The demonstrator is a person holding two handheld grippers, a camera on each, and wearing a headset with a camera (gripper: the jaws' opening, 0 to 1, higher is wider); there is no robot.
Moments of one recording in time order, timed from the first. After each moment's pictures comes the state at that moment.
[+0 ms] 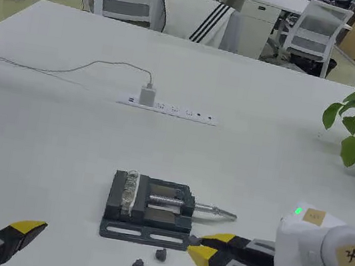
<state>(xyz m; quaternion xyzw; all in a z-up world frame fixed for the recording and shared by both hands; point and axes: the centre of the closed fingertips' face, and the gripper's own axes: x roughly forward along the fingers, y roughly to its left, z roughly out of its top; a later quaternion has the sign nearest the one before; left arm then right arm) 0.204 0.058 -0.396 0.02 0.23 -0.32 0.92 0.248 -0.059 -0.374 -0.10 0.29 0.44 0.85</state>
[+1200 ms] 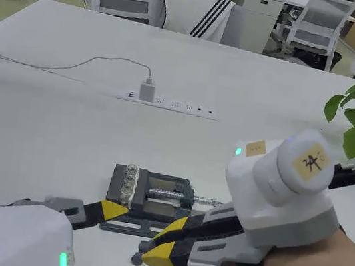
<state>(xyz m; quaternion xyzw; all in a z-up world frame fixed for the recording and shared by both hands) 0.210 0.001 -0.361 0.35 0.09 -0.45 0.82 0.197 -0.004 -0.359 -0.16 0.36 0.59 0.70</state>
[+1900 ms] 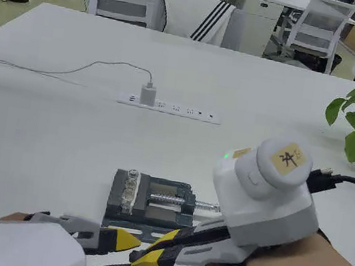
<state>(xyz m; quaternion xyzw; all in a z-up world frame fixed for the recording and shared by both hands) 0.203 -0.007 -0.362 0.41 0.06 -0.48 0.77 0.197 0.004 -0.366 -0.10 0.41 0.57 0.71</state>
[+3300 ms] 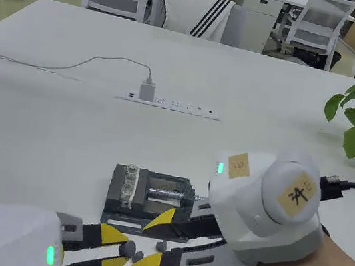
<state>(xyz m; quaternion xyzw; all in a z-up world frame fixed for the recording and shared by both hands) 0.209 0.009 -0.371 0.27 0.11 -0.47 0.83 0.196 0.006 -0.361 -0.25 0.27 0.63 0.68</state>
